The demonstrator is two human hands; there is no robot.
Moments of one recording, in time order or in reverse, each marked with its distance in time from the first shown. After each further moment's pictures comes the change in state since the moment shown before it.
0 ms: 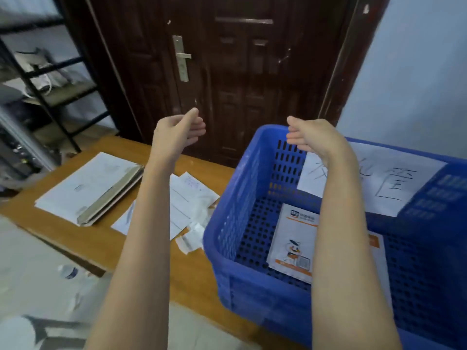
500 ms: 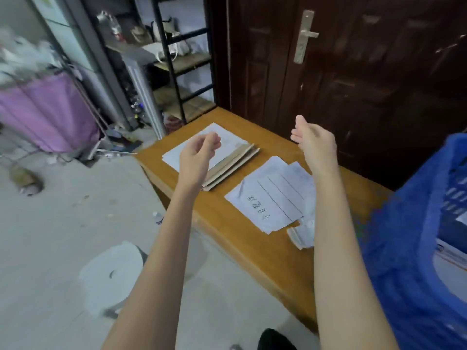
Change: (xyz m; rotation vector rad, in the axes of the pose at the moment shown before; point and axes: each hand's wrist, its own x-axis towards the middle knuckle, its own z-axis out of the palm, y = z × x) left_hand -0.029 -0.117 -0.280 0.012 0.339 -0.021; right_hand -0.044 -0.067 0.338 0.169 -0.081 -0.181
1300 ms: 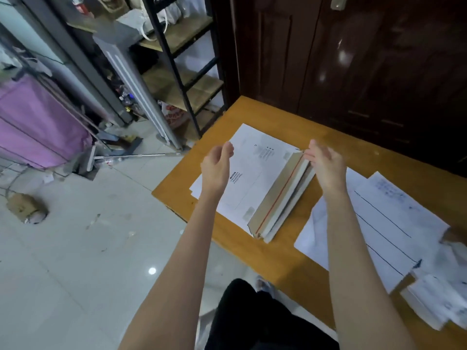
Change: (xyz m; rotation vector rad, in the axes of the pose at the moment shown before) left_hand 0.289 -0.146 -0.063 0.204 -0.088 -0.188; right_hand 0.176 0.083 0.245 0.094 0.095 0.289
